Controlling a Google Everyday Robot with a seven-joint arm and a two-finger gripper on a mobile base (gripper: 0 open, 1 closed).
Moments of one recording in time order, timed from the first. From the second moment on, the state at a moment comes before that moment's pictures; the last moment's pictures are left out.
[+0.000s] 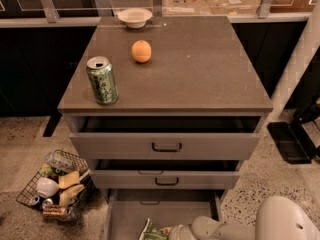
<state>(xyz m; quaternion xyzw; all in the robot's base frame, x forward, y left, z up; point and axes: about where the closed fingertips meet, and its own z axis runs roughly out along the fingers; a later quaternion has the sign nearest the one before) 0.400 -0.002 0.115 -0.58 0.71 0.29 0.28</state>
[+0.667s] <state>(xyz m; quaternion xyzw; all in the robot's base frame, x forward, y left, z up) 0.400 -0.002 0.116 -0.58 0.71 0.29 0.28</state>
